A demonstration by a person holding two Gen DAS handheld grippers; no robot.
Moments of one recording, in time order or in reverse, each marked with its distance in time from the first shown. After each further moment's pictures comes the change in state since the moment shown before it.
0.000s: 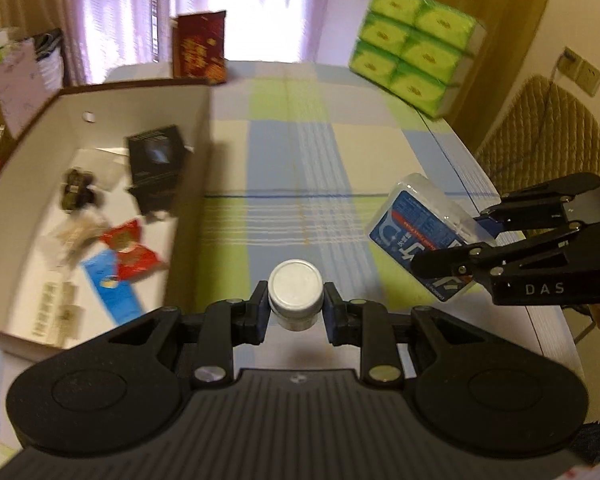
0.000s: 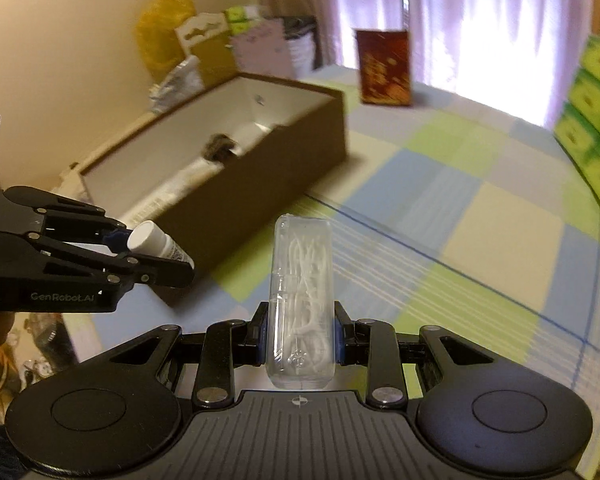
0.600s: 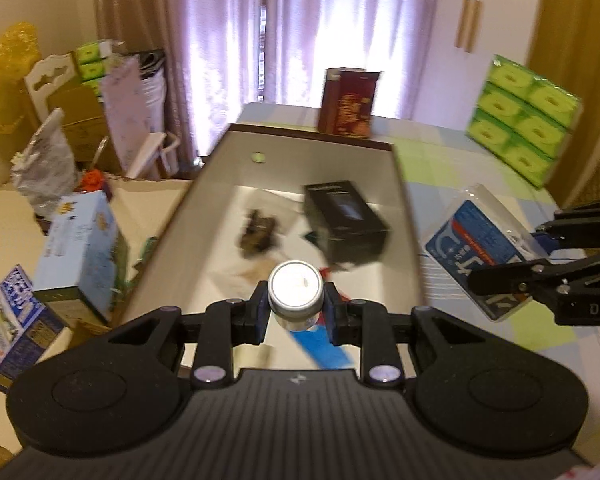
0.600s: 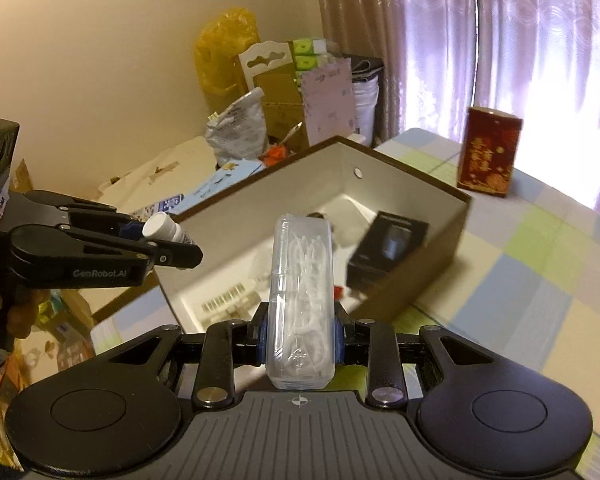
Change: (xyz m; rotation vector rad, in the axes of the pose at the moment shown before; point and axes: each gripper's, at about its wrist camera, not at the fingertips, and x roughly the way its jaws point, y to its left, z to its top) left arm -0.055 0.152 0.015 -0.108 -0.115 0.224; right arm 0.064 0.105 0.092 -0.117 -0.084 0.081
